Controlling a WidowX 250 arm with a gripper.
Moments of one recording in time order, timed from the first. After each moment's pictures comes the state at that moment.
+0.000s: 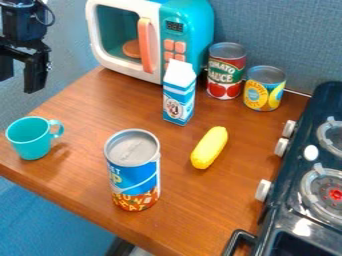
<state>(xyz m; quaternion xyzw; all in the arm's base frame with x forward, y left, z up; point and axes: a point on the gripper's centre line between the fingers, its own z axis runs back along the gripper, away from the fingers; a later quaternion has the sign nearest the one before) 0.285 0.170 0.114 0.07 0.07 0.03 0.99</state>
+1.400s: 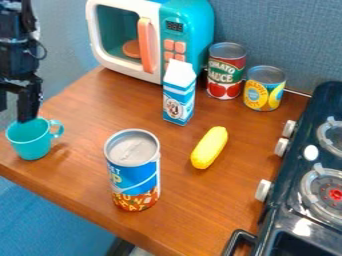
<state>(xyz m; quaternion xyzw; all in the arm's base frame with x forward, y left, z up) 0.267 0.187 0.066 0.03 0.14 0.06 0.99</state>
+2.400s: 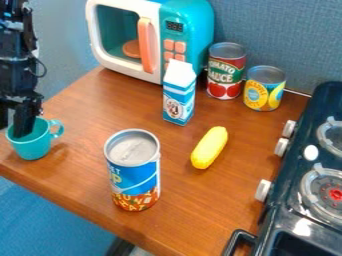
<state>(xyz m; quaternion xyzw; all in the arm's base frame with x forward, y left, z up) 0.260 0.187 0.042 0.02 0.16 0.08 0.98</state>
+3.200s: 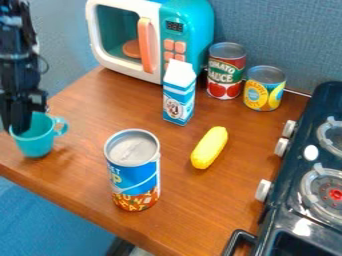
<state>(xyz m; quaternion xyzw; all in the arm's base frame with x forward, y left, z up) 0.264 0.175 0.053 -0.01 0.13 0.09 0.99</state>
